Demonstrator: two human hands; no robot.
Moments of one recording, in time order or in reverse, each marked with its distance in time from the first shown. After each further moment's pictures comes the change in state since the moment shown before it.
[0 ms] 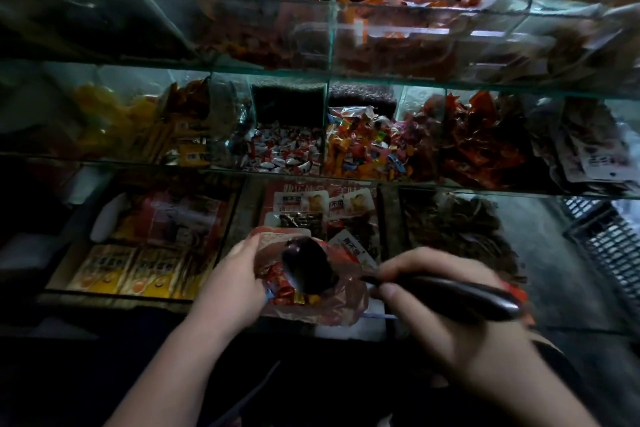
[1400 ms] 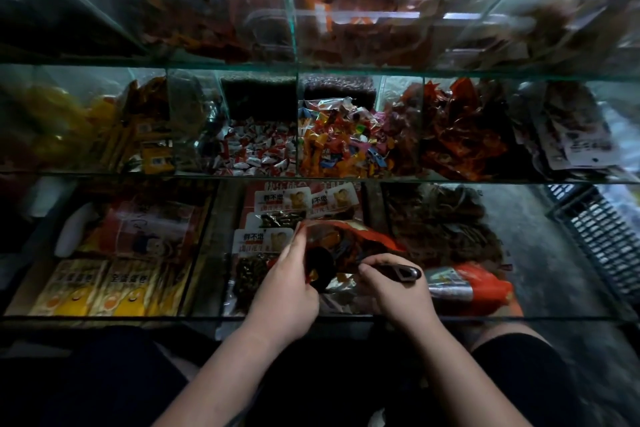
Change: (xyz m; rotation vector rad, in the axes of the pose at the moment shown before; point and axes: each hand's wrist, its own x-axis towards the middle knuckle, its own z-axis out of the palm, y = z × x) left_hand 0.011 0.072 0.059 -0.301 -0.242 0.081; right_hand 0.023 0.161 0.069 0.372 0.244 0.706
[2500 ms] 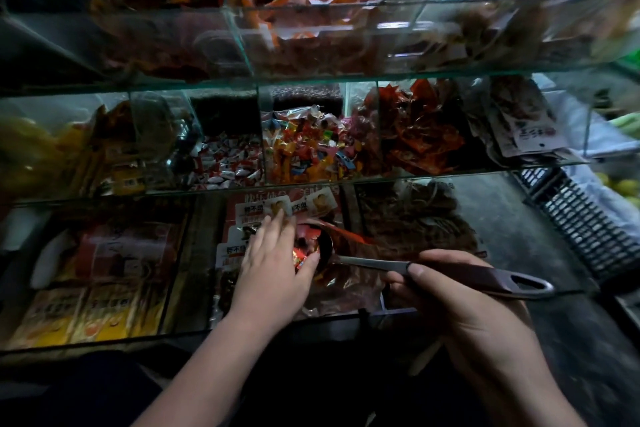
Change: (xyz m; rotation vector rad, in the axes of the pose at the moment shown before) left_hand 0.010 0.028 0.002 0.434 0.162 0.175; right_hand -0.096 -0.080 -0.079 0.622 0.097 -0.017
